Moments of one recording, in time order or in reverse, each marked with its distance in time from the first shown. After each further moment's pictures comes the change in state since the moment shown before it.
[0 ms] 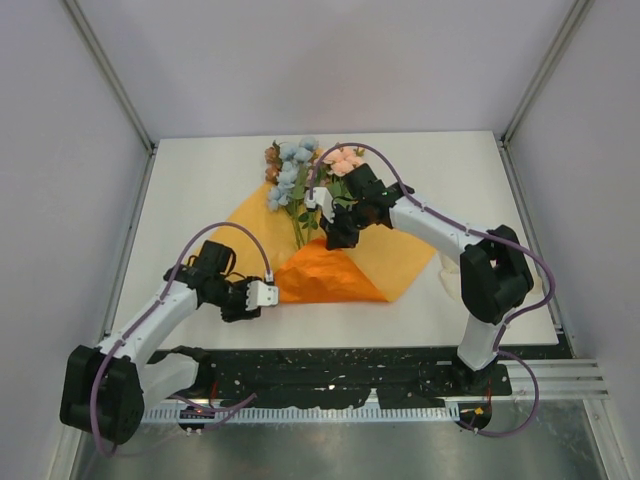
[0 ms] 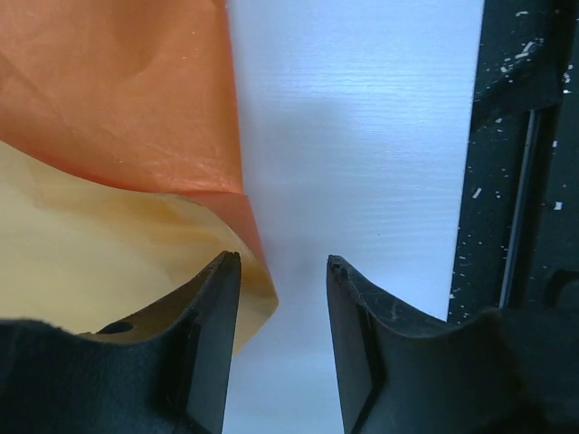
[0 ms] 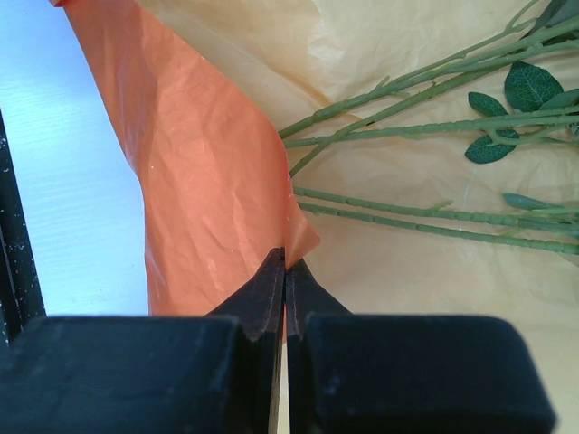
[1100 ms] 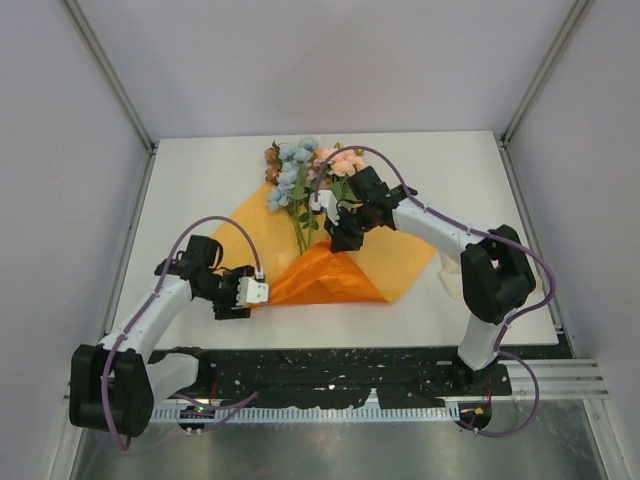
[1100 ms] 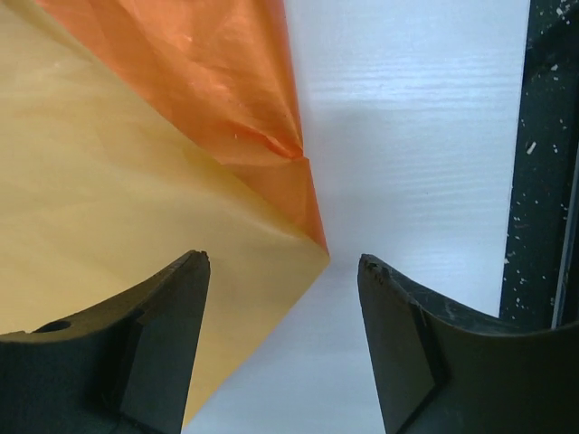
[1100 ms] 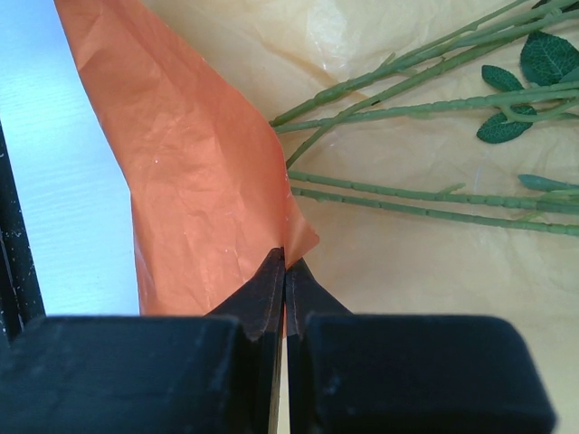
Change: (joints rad) left arm 0.140 0.081 0.052 -0.055 0.017 0.234; right arm -0.024 -0.010 -0.042 0.006 -0.014 -0.016
